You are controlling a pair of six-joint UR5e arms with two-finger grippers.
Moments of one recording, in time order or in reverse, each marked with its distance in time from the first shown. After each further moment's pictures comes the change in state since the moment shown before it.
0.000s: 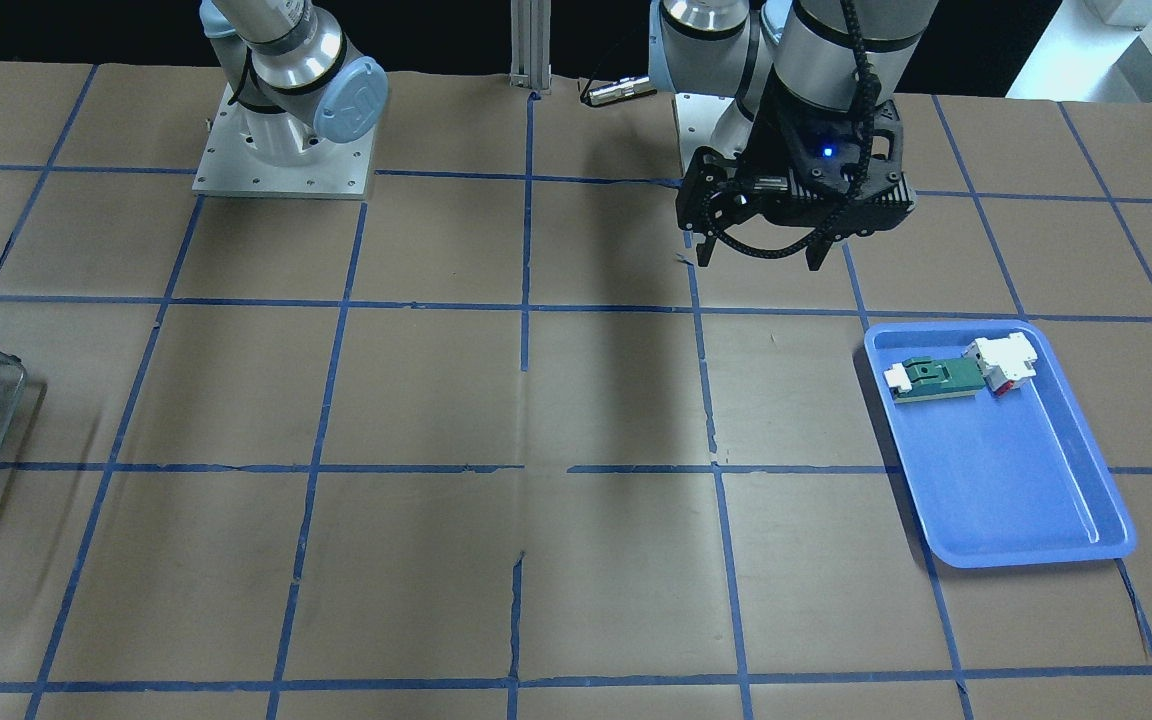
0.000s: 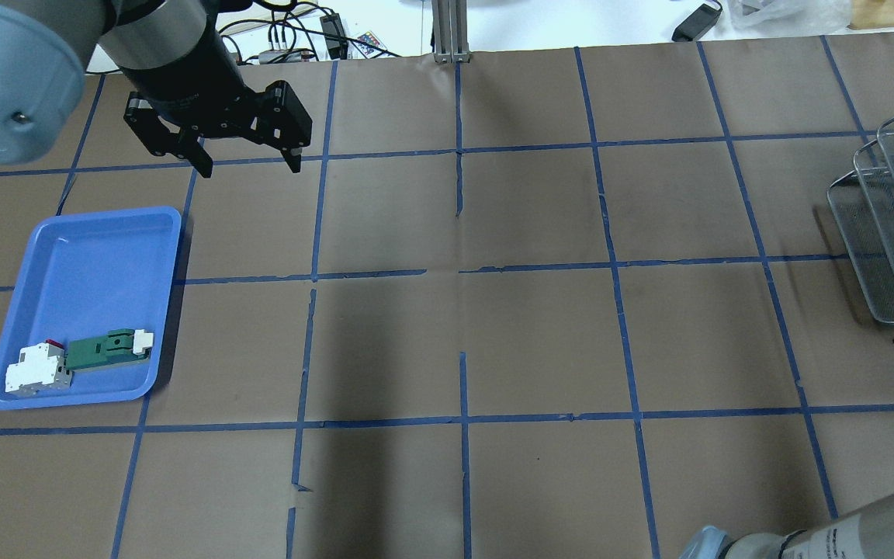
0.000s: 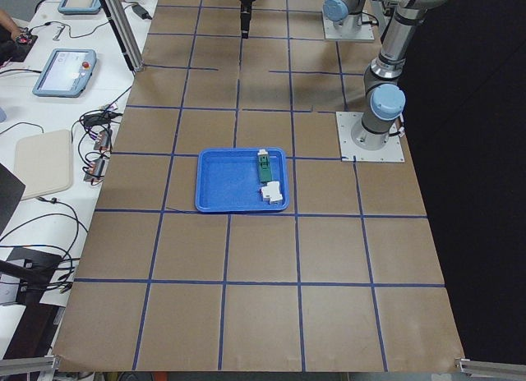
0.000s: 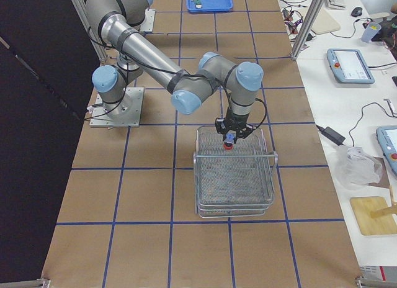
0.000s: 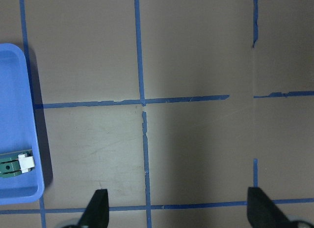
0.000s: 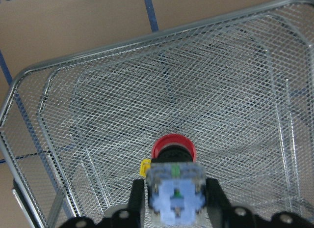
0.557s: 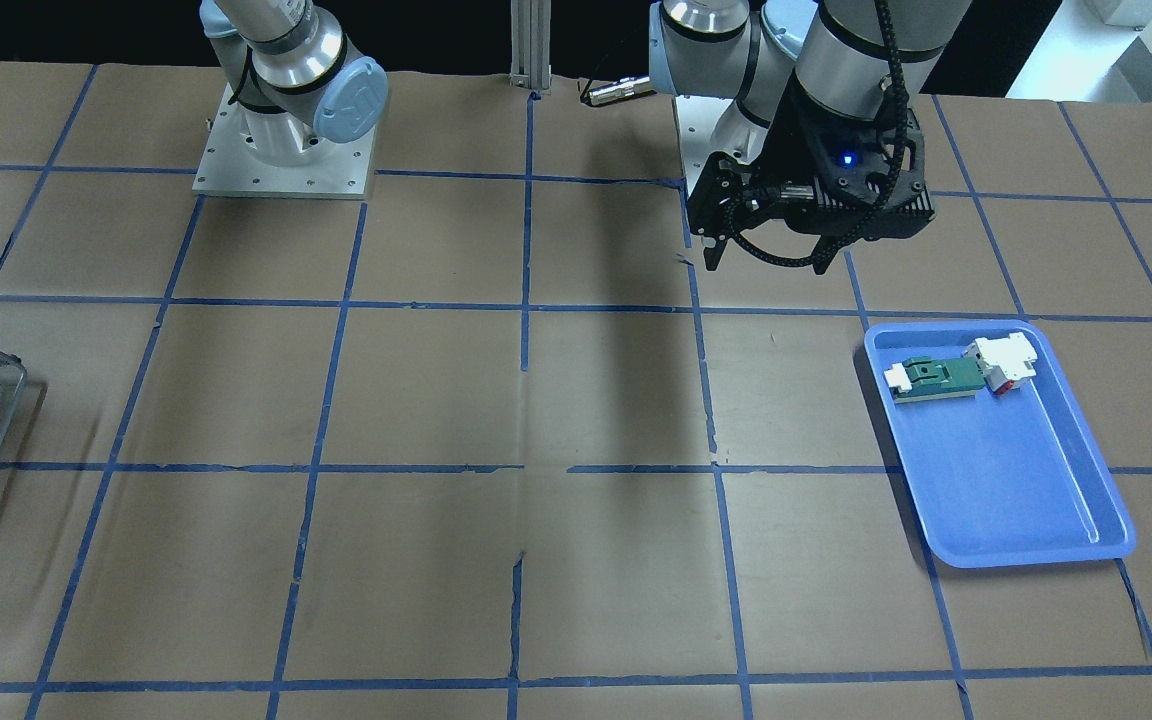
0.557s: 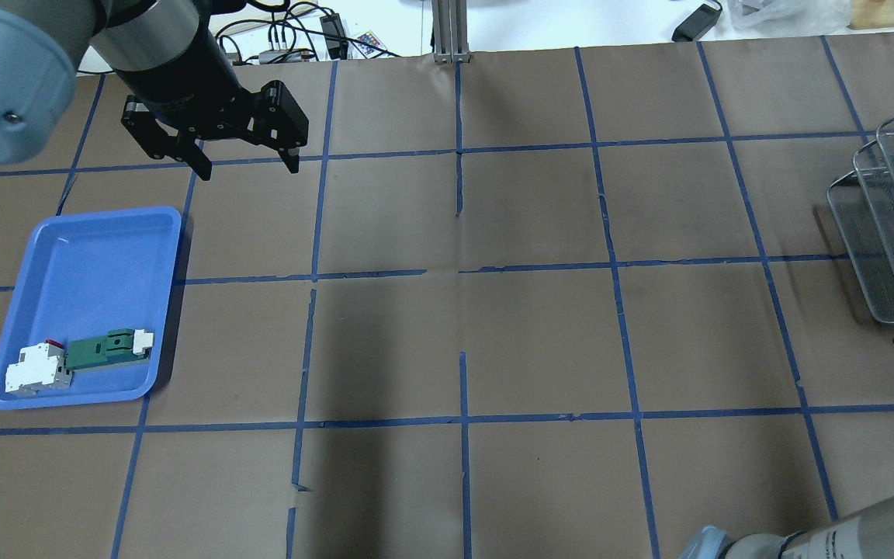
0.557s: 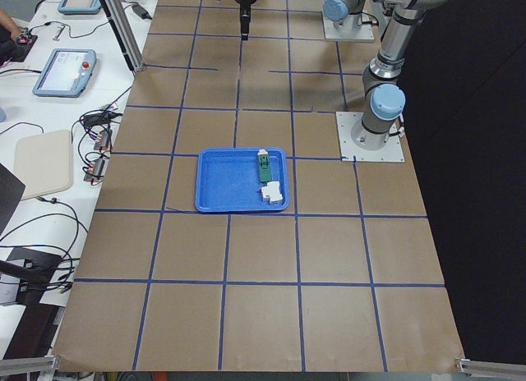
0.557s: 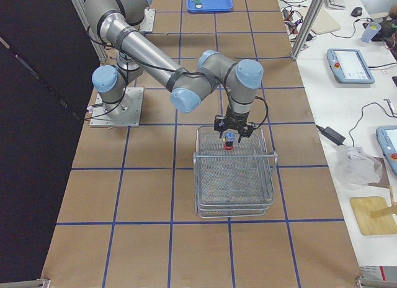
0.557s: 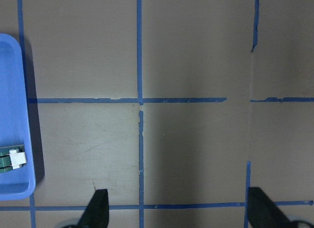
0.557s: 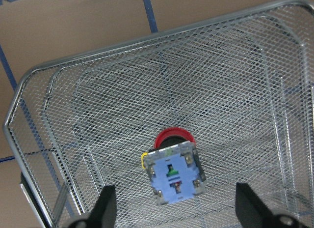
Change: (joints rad) left arm 0.005 0.003 -0.008 0.000 -0.007 0.006; right arm 0.002 -0.014 -0.008 0.010 0.000 0.004
